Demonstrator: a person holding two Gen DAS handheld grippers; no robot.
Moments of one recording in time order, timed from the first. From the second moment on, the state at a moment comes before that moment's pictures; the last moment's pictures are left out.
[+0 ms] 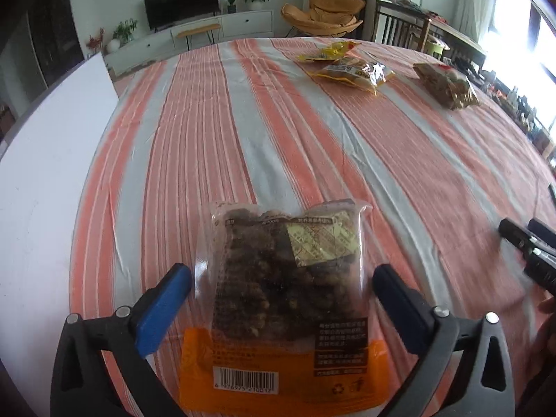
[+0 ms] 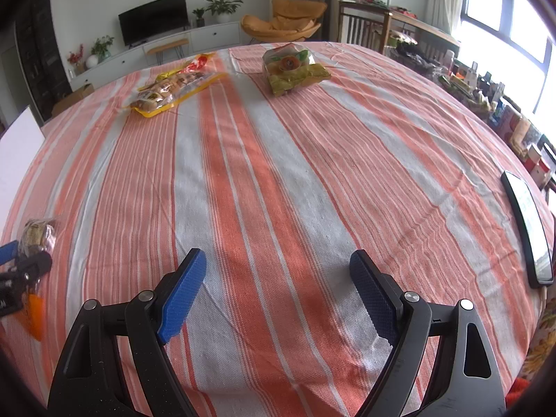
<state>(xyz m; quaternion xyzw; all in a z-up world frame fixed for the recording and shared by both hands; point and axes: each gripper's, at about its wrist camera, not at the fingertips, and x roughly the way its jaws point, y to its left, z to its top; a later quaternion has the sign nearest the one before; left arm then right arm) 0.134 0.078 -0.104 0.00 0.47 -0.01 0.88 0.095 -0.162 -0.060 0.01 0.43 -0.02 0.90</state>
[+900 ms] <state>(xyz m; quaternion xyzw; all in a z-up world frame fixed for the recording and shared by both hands) 0.134 0.075 -0.103 -0.01 0.46 0.00 0.89 0.096 -0.162 -0.060 0.01 0.43 -0.02 0.90</state>
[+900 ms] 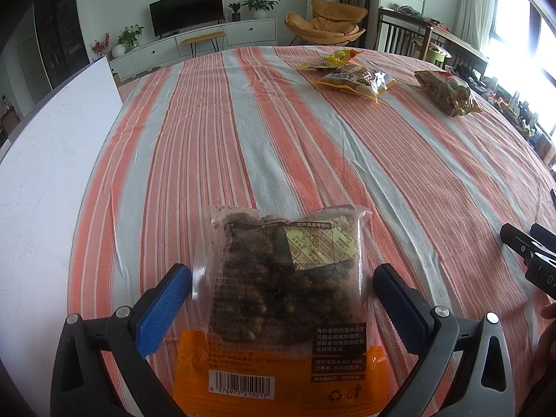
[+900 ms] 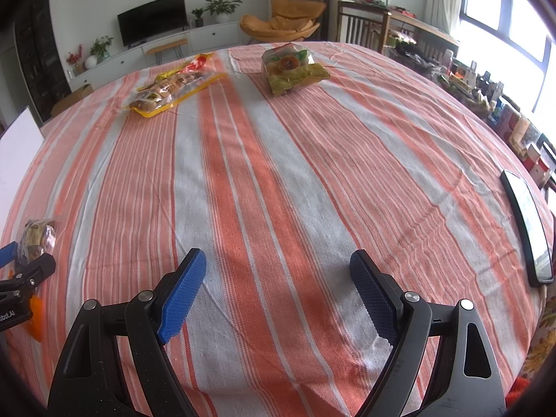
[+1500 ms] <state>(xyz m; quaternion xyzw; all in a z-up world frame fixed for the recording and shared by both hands) 0.134 0.075 -0.104 -0.01 0.46 0.00 0.89 0.096 -0.161 -0.060 0.01 0.43 -0.02 0.90</state>
